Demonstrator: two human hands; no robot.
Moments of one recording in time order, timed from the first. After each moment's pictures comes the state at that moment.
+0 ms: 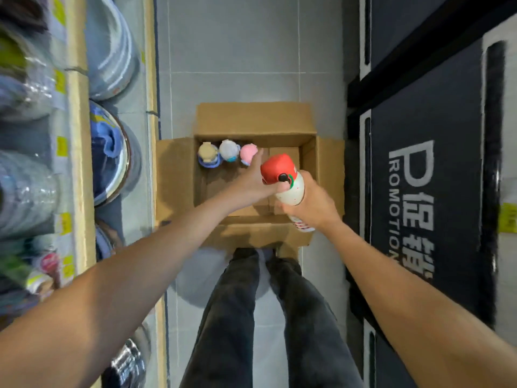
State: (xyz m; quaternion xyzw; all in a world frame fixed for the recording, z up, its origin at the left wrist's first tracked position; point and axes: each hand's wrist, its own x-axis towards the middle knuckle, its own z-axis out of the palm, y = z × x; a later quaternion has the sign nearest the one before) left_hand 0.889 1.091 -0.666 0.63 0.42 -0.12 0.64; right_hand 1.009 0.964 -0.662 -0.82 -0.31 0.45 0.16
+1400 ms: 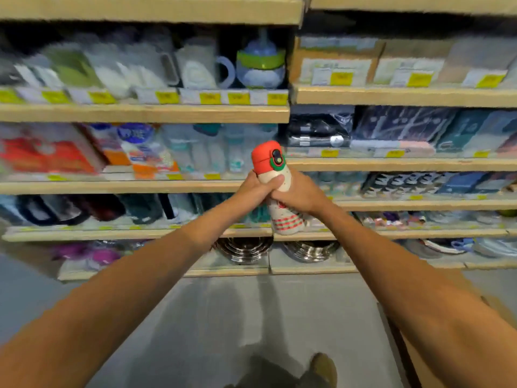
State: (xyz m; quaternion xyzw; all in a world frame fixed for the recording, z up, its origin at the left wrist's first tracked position) left_hand 0.288 0.295 -0.246 0.24 0.71 0.58 0.31; right_hand 0.357 0.417 -0.240 -0.11 -0.92 0.37 0.05
